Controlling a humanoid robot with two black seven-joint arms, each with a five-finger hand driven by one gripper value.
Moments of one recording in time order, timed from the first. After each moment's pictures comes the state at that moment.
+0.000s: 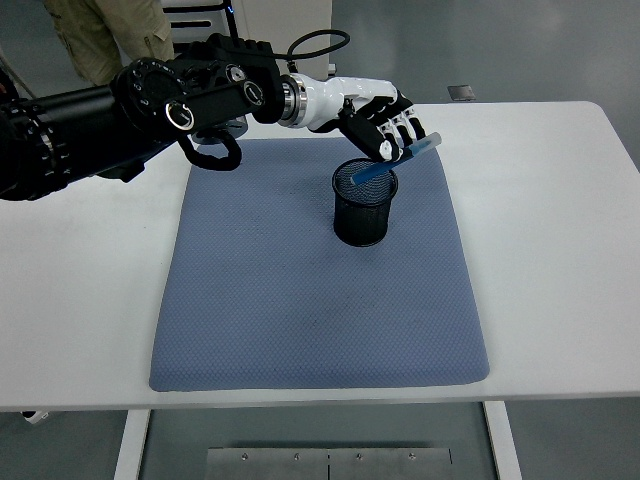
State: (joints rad) left arm -1.65 0.00 0.50 -0.67 0.08 -0.34 -0.19; right arm 0.03 0.00 0.23 0.21 -0.08 0.05 0.15
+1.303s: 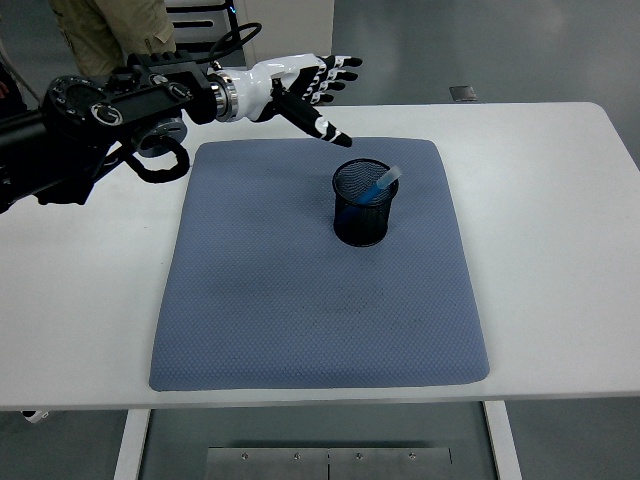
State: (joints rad) left arm -1.52 0.18 0.36 -0.66 0.02 -0.27 -0.21; right arm 0.03 0.00 0.23 0.21 -0.08 0.05 0.15
